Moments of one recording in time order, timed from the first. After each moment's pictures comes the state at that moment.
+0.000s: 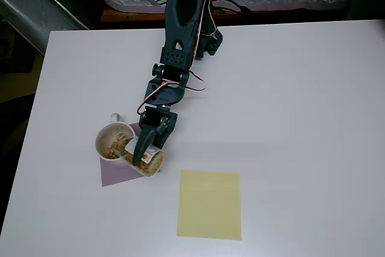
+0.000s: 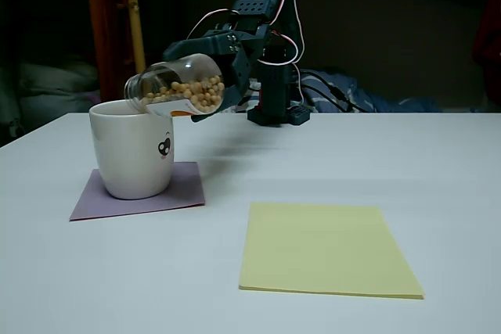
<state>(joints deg) 17.1 88.8 126.3 -15.6 13.5</state>
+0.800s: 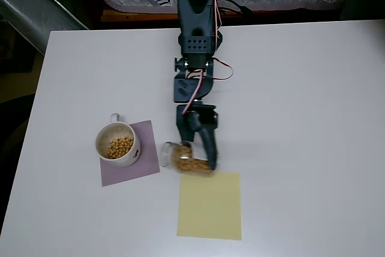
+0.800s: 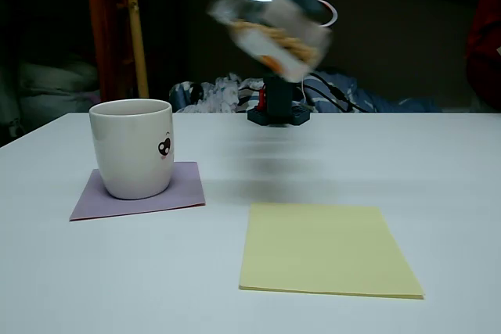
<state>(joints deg) 1.1 98.3 118.3 -0.7 -37.7</state>
